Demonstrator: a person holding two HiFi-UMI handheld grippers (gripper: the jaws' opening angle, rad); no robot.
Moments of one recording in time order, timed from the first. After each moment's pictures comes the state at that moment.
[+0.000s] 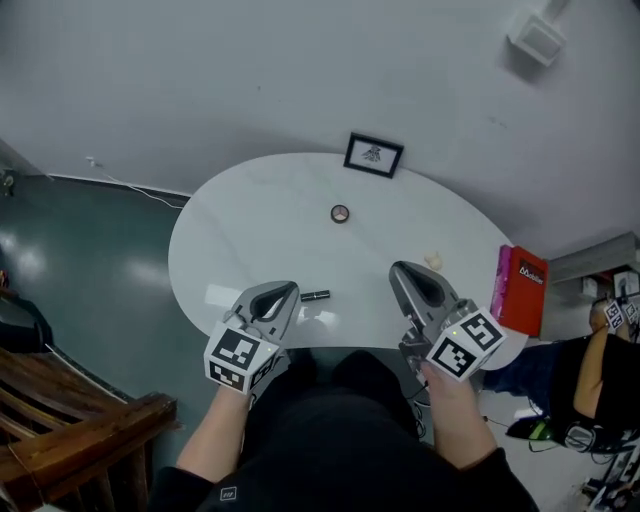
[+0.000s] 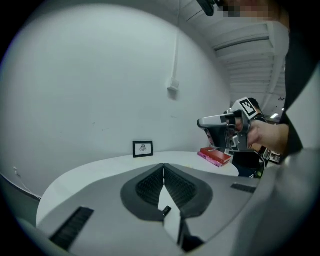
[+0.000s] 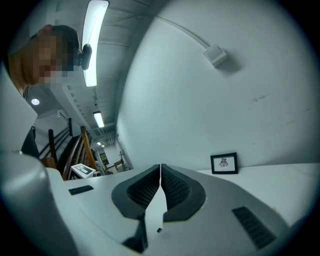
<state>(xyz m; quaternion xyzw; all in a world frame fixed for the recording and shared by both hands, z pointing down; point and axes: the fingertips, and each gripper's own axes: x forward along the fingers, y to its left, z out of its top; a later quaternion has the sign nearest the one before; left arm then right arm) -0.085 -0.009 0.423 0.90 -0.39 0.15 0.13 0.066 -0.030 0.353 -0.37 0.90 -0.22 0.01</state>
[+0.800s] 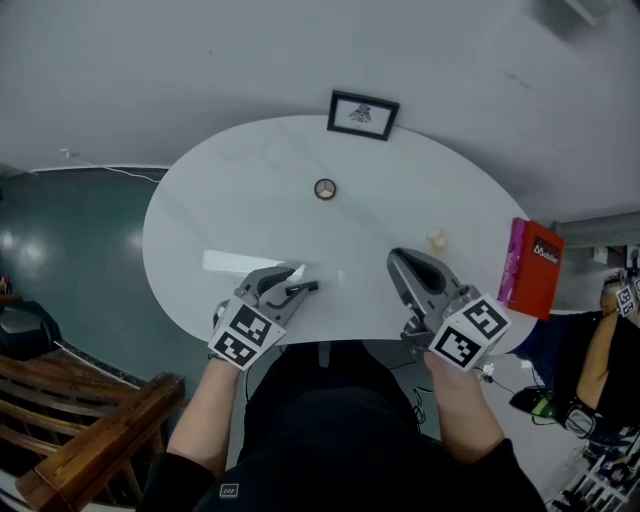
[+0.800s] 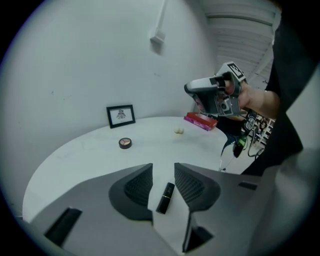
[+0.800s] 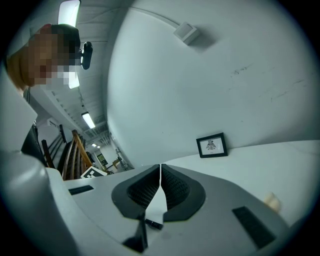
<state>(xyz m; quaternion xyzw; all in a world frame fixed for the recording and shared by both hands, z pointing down) -0.037 -0.035 0.543 0.90 -0.24 0.33 0.16 0.099 -0.074 0.425 -0.38 0.88 -0.30 -0.01</state>
